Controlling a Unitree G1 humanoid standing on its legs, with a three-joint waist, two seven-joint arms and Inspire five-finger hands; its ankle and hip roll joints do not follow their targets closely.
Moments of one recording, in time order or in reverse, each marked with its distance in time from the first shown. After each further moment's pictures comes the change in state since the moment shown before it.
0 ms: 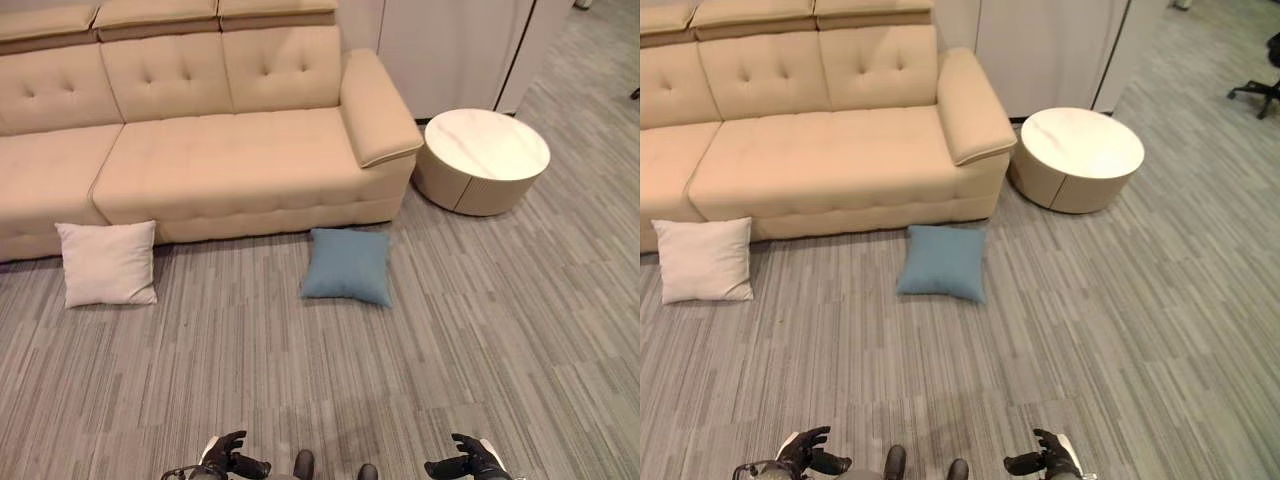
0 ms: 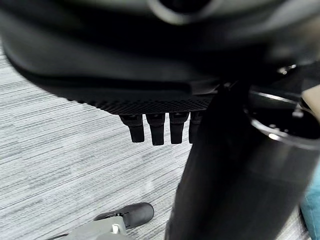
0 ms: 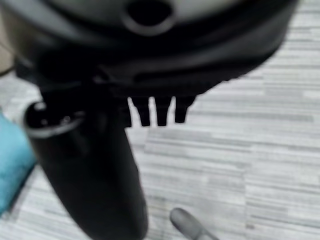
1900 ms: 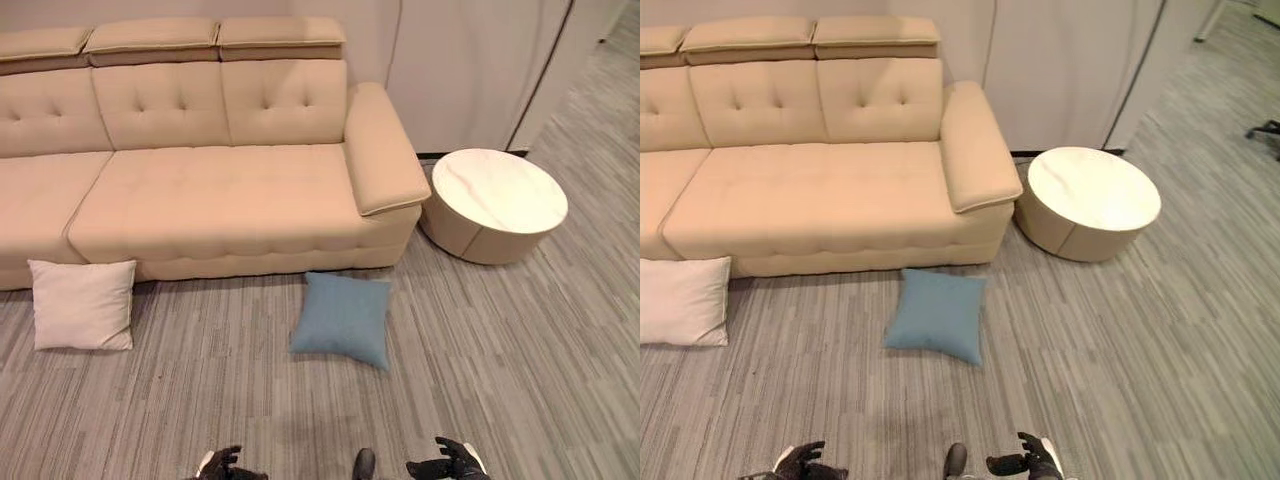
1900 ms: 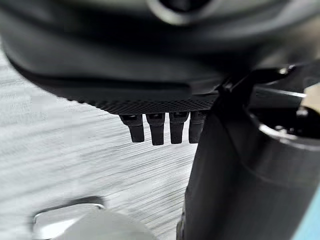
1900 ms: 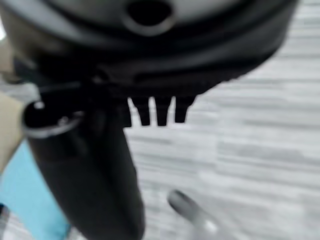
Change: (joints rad) left arm -0.024 -0.017 0.012 0.021 -0.021 -0.009 0.035; right arm -0.018 0.043 0.018 -0.032 0.070 -0.013 -0.023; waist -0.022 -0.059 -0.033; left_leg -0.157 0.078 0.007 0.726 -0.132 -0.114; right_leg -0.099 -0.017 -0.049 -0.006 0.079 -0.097
